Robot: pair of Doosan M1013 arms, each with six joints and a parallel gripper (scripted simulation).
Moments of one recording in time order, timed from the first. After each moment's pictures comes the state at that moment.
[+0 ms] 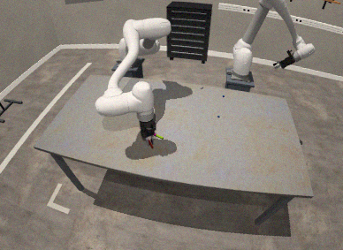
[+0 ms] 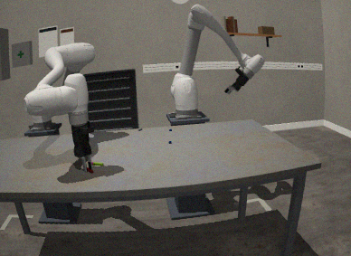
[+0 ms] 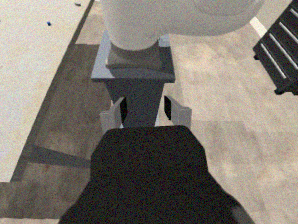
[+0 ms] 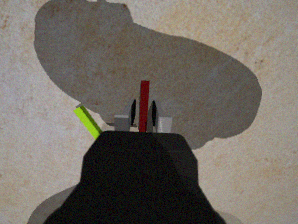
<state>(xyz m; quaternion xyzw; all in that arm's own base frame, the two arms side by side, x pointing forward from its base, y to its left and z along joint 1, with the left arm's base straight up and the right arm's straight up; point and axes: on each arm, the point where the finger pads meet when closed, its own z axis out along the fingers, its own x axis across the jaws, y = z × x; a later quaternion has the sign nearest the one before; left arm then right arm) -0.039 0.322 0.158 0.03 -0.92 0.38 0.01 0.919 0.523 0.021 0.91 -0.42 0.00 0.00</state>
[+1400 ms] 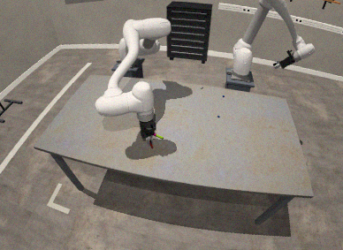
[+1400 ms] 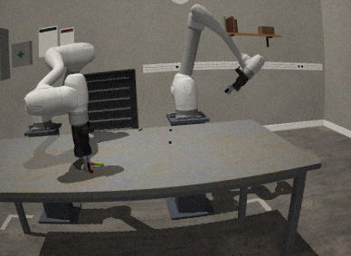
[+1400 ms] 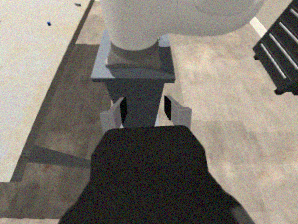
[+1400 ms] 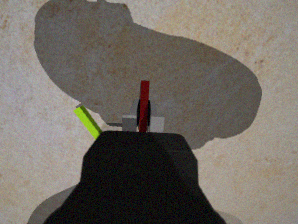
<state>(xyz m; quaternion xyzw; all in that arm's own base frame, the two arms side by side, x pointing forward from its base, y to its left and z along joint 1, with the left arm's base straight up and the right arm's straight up) -0.039 0.322 0.158 0.03 -0.92 0.38 0.01 0.919 0.523 0.021 0.91 -0.42 0.00 0.00</state>
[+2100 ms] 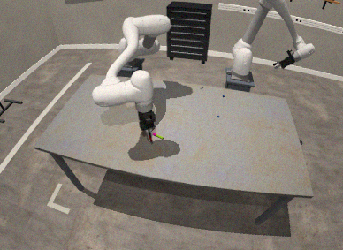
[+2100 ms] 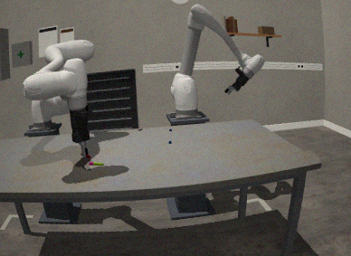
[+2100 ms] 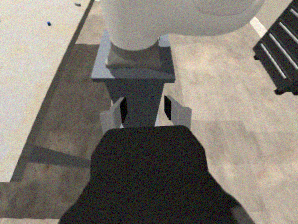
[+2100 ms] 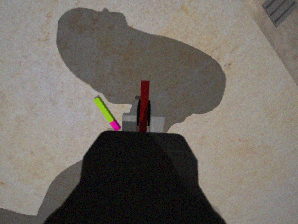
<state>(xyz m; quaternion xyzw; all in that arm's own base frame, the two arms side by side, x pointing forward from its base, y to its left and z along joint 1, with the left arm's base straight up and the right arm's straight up) -0.039 0.322 0.158 0.03 -0.92 0.38 0.01 0.919 0.523 0.085 0.91 -0.42 0.00 0.00</state>
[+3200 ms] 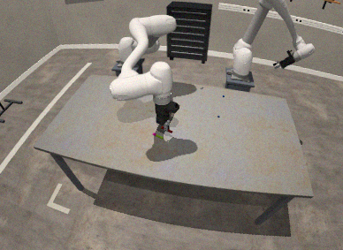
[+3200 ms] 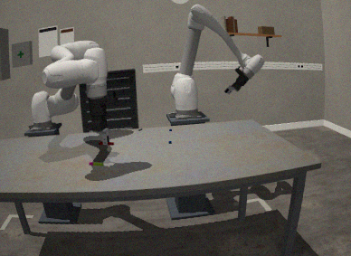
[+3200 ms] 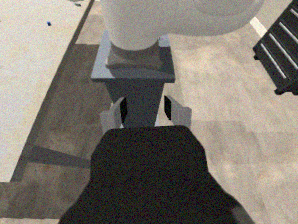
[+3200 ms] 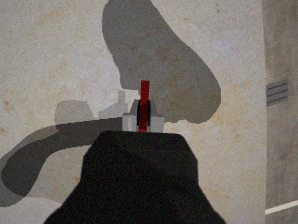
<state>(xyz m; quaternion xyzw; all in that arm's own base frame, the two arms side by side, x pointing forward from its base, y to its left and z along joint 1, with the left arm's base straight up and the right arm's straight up) -0.039 0.322 0.158 0.03 -0.92 0.38 0.01 0.874 0.616 0.121 0.99 -0.17 0.00 0.00</state>
